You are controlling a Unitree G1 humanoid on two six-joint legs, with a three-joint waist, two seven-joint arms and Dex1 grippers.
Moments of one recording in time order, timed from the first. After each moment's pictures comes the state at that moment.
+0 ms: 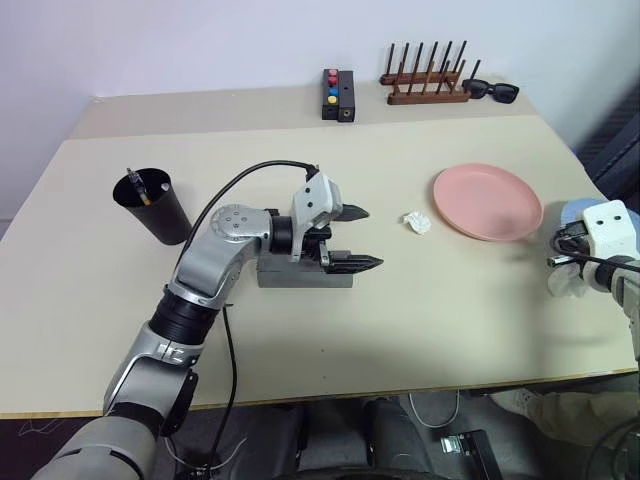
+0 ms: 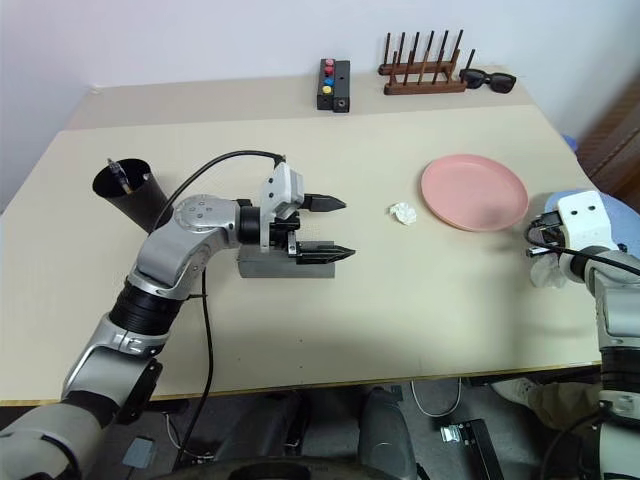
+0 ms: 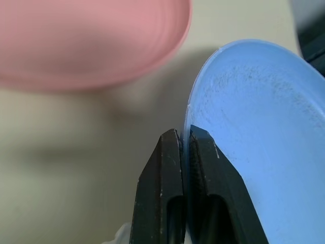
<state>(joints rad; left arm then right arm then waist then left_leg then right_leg) -0.70 0.35 -0.27 -0.02 -0.31 0.48 -1.04 -0.28 -0.87 -0.29 0.23 0.12 0.55 0.45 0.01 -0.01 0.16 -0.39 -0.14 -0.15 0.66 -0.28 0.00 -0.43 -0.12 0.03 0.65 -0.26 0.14</state>
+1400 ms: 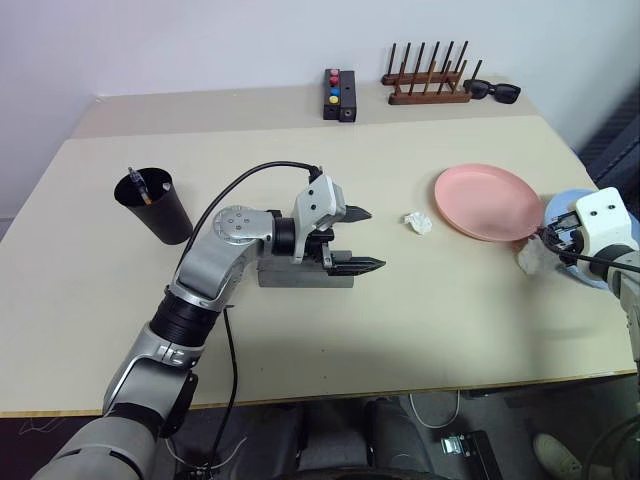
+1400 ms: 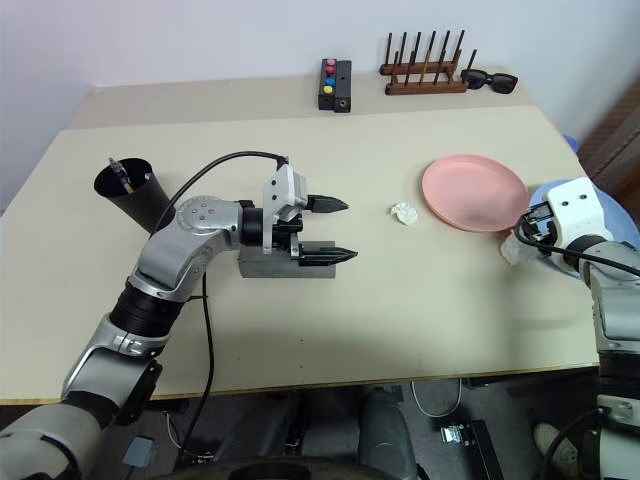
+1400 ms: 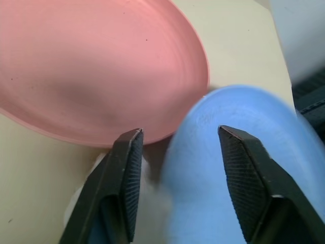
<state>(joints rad) -0.70 0.36 -0.28 -0.04 -0.31 0.48 -1.02 -0.25 -0.86 -0.29 0.14 0.12 0.48 0.48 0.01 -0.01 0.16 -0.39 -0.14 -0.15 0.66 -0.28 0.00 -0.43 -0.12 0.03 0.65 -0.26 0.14</state>
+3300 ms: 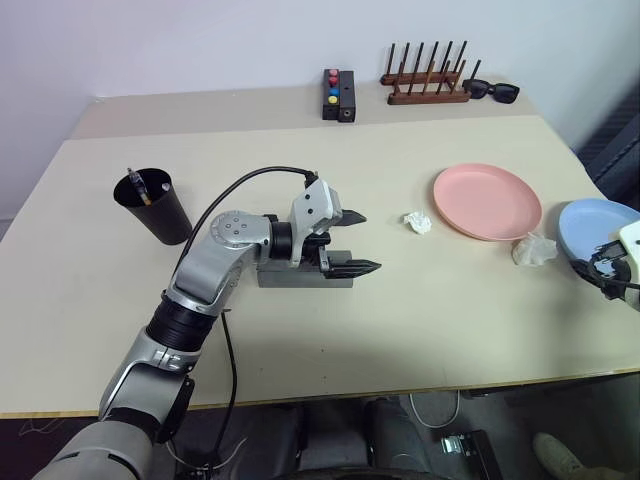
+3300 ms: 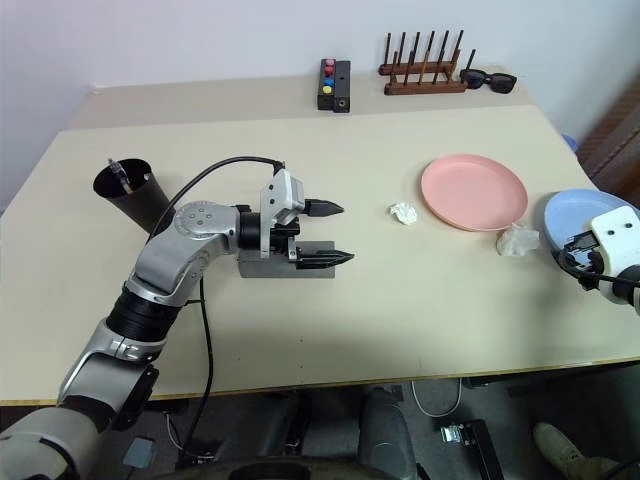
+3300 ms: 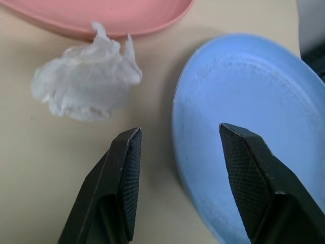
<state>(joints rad) -0.67 0.37 -0.28 -0.06 -0.31 0.49 -1.00 -0.09 -0.99 -0.41 0.26 0.17 0.38 0.69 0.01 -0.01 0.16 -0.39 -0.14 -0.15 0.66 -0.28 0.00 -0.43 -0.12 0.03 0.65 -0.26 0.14</state>
